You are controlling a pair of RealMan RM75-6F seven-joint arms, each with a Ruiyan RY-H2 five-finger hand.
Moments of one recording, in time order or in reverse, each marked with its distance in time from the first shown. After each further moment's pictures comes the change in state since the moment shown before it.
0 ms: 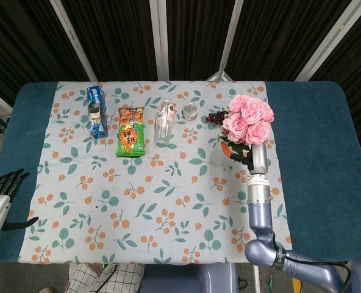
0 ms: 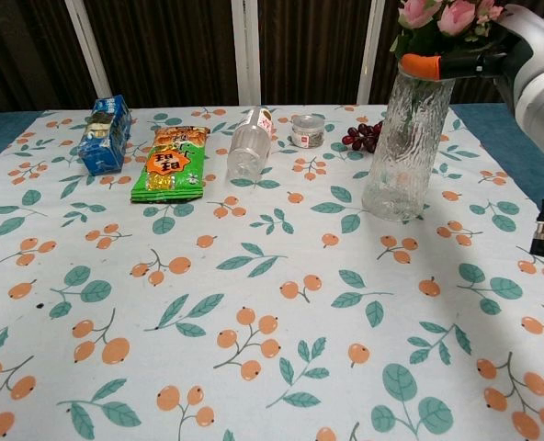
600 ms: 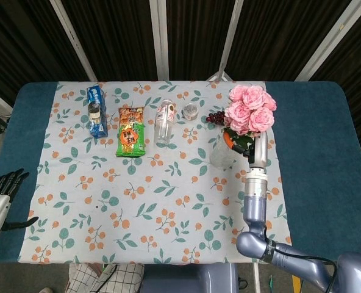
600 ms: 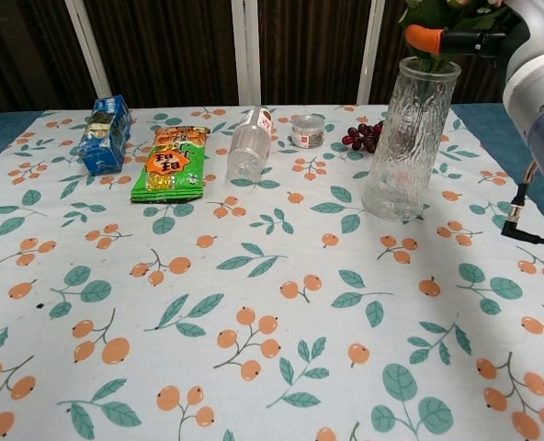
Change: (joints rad) left arm 0.000 -0.002 0.000 0.003 0.000 -0.001 0.002; right arm 0.053 -0.089 0.065 0.120 -0.002 0.071 0.090
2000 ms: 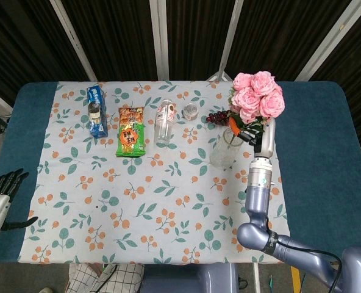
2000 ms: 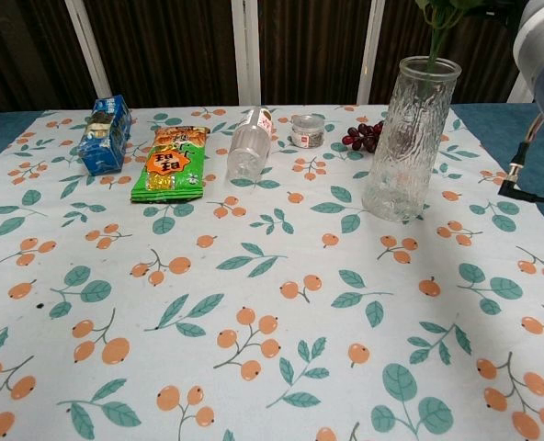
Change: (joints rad) left arm 0.000 -0.002 -0.001 0.004 -0.002 -0.003 0.005; right arm 0.057 0.040 0.061 -0.016 0.055 0.025 0.053
